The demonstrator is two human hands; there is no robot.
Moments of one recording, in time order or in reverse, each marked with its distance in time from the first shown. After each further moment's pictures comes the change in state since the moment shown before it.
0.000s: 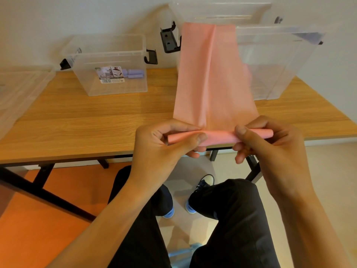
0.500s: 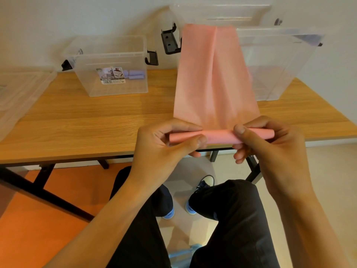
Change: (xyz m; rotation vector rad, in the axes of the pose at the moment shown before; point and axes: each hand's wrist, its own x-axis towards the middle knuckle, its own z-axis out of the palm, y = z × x) left_hand 0.001 0.000 -0.003 -0.001 -0.029 -0.004; right_hand 0.000 0.000 0.001 -0.004 0.015 -0.006
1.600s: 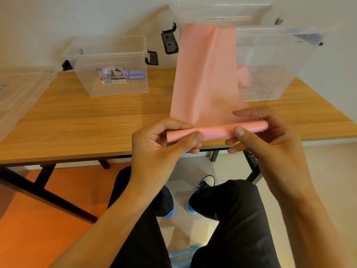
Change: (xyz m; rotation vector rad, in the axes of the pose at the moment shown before) left_hand -0.005 -0.001 0.004 -0.018 0.114 0.067; right_hand 0.004 -0.001 0.000 0.042 -0.083 -0.022
